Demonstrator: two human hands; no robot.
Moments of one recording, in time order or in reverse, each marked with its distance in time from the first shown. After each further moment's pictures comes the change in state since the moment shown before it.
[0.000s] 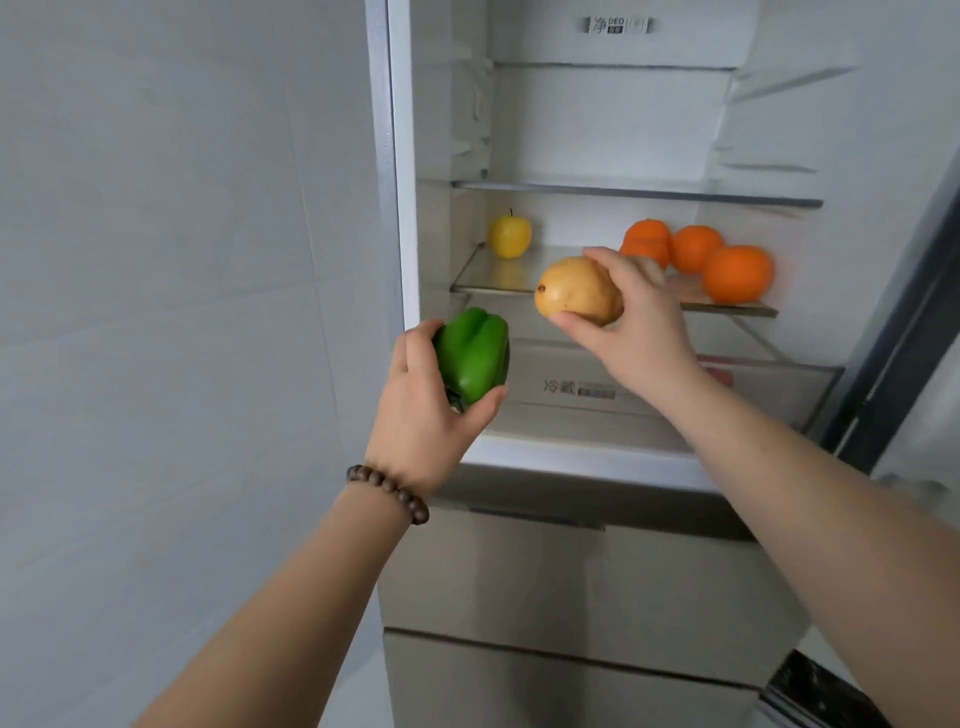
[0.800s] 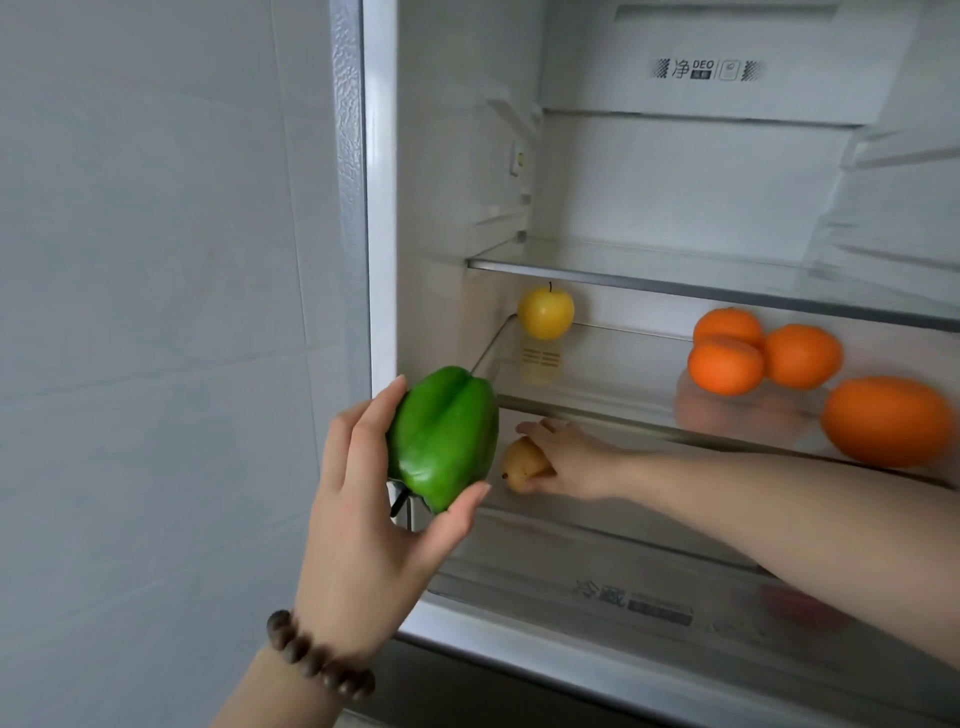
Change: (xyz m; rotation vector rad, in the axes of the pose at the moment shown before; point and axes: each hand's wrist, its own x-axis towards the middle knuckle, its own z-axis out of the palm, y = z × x) left_hand 0.078 -0.045 0.037 0.022 0.211 0.065; right_hand 0.121 0.133 0.164 -0.429 -0.953 -0.118
